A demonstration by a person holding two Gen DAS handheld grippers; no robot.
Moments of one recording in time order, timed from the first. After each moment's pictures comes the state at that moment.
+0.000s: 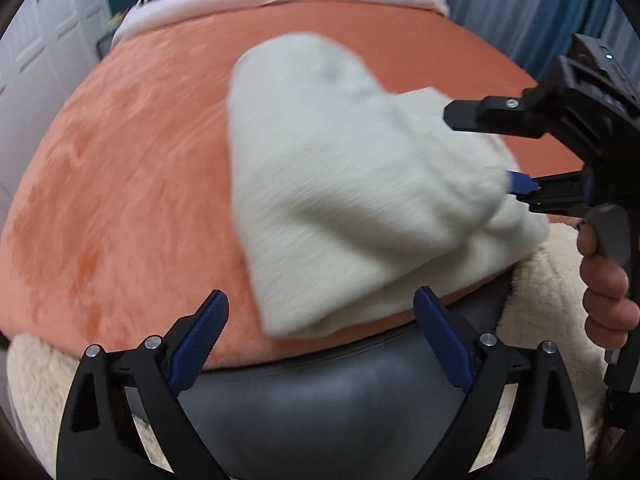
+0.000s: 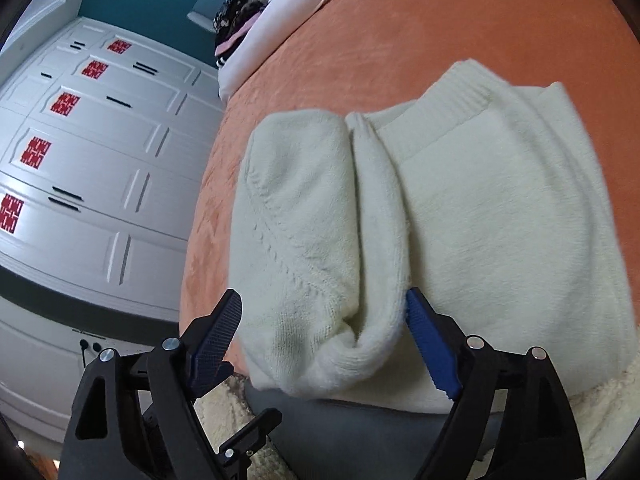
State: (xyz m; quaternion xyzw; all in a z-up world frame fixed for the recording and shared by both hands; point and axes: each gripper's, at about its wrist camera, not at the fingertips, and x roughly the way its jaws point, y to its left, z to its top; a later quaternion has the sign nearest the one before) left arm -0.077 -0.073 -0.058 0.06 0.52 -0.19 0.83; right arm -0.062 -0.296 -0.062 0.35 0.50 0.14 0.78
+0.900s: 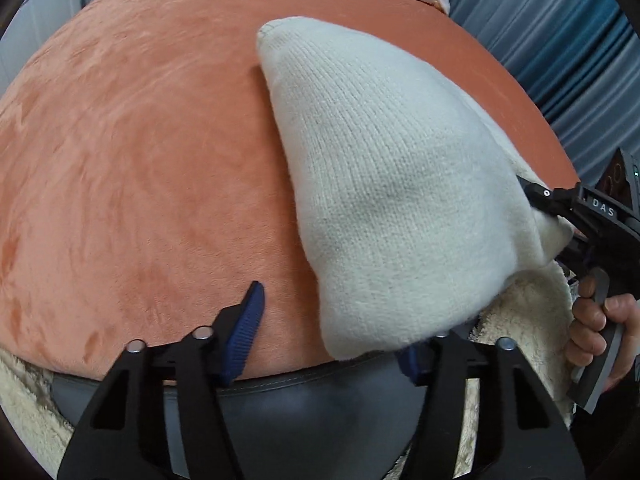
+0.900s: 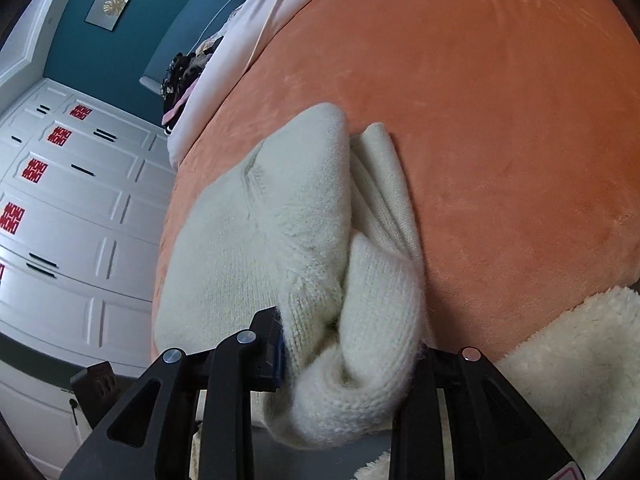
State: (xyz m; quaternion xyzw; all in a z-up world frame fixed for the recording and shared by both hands) left arm -0.054 -0.106 -0.087 -0.01 0.56 -0.23 0.80; right arm -0.116 -0.398 -0.092 0.42 0.43 0.02 0.80
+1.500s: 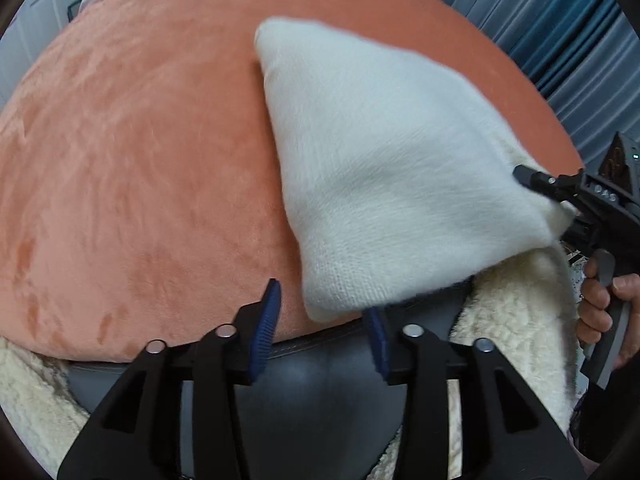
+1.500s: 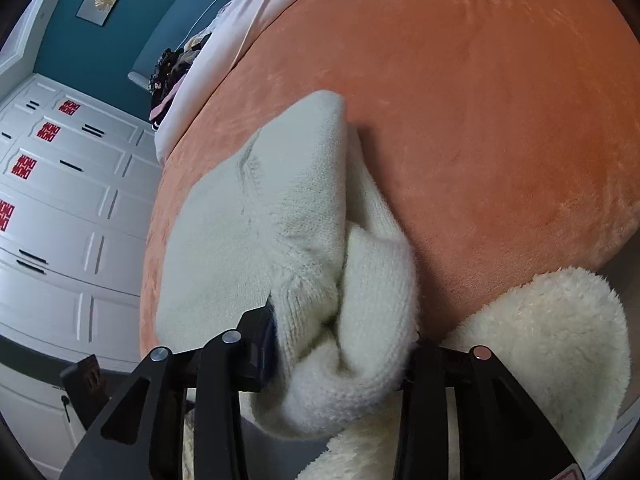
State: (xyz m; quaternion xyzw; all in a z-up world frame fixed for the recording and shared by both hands) left arm -0.078 -0.112 -0.060 0.04 0.56 -0.25 0.79; right arm -0.150 -0.425 -0.088 0.38 0.46 -0.01 0.80
